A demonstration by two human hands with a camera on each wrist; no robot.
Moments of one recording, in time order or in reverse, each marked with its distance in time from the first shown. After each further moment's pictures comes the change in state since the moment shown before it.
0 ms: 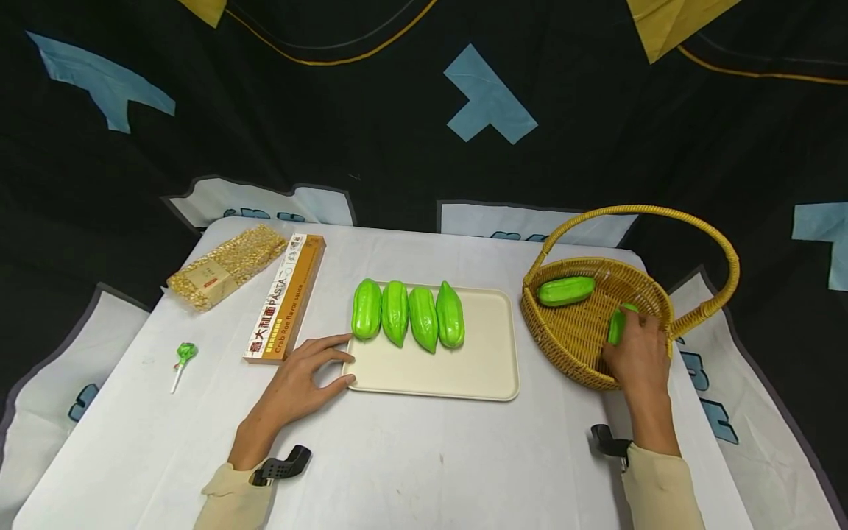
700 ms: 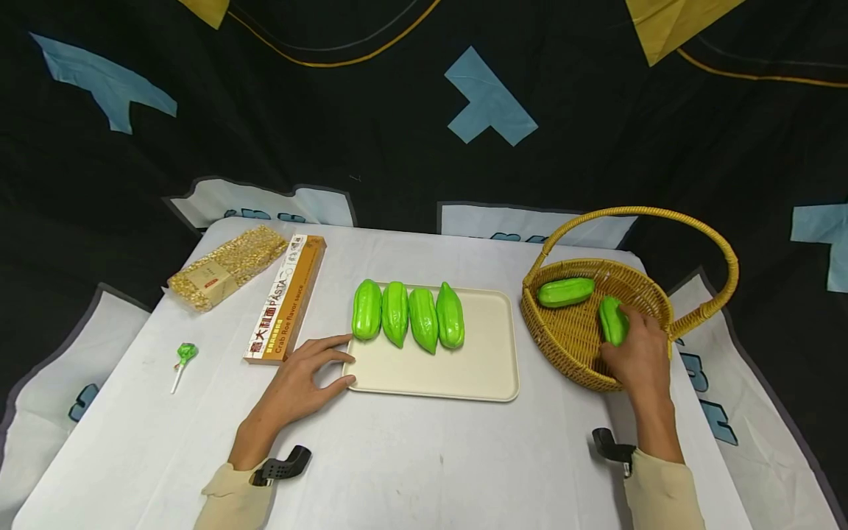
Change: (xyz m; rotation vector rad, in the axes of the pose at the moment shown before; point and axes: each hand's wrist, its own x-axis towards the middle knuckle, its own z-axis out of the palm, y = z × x) left_hand 0.000 0.001 -0.001 -0.005 -0.006 -0.010; right_hand 0.001 0.005 -0.003 0.119 0.015 -0.032
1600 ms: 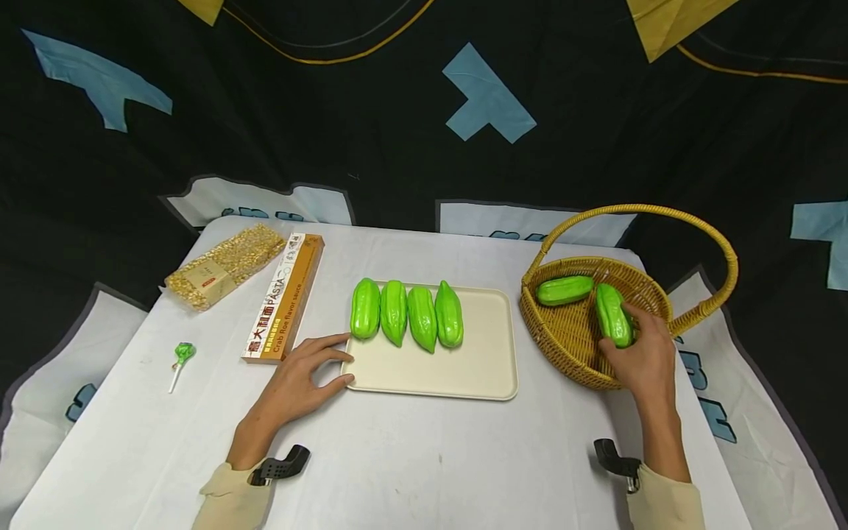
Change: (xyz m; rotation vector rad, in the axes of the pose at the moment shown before) left_hand 0.001 -0.001 0.001 0.003 0.001 0.000; right_hand -0.015 -0.005 -0.008 0.127 0.083 0.019
